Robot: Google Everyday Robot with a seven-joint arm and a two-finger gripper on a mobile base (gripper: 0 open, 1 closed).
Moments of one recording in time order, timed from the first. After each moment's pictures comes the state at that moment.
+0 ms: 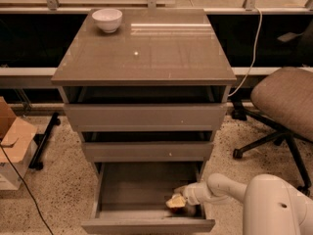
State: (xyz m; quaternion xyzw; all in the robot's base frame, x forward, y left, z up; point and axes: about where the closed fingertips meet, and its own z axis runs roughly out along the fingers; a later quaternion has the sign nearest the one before) arm 0.552 -0.108 0.190 -0.37 0.84 0.32 0.23
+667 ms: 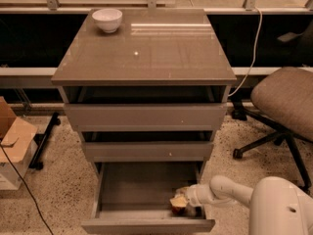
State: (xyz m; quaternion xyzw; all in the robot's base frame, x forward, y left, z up) arm 0.548 -0.113 0.199 -0.36 0.84 0.32 0.24
